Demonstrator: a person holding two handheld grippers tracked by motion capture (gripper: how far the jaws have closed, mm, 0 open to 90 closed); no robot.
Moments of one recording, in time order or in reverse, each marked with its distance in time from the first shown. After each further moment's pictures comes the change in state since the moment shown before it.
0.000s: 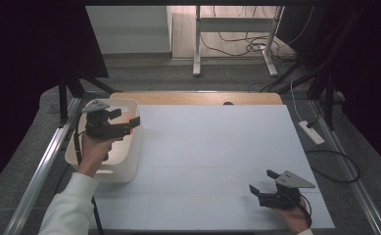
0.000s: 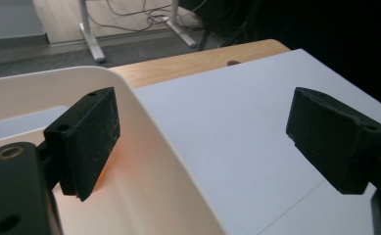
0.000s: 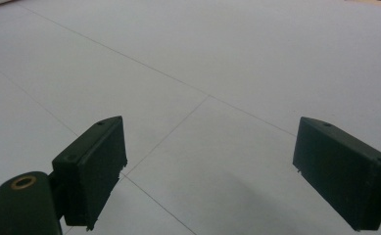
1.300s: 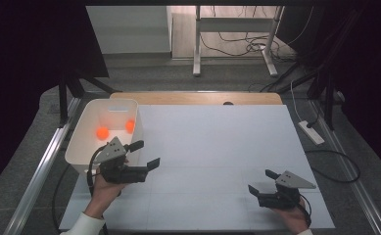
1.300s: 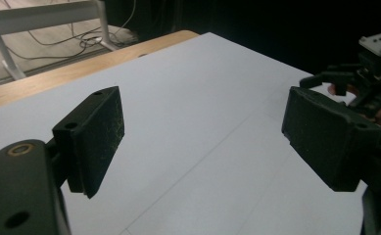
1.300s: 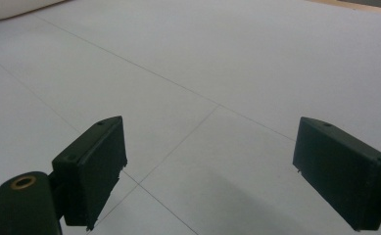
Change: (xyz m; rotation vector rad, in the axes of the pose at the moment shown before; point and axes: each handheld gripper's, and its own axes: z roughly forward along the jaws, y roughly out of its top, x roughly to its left) left arm -0.081 -0.069 -0.023 -0.041 -0.198 0.196; right arm 0.003 0.003 -0.001 -0.028 0.031 0.004
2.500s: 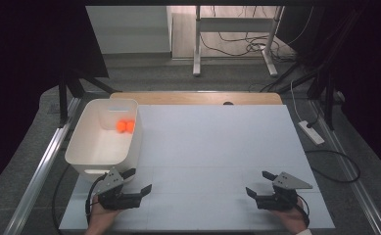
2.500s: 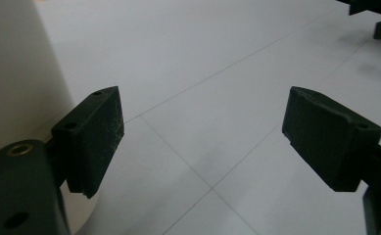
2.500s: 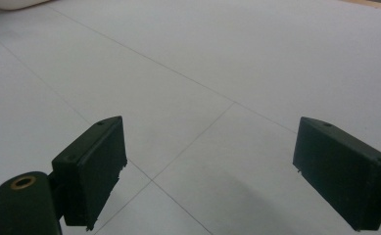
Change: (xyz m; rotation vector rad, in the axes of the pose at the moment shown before) left arm 0.005 -0.101 0.001 0.099 0.096 -0.053; right arm 0.005 -0.001 0.004 0.016 0.038 -0.031
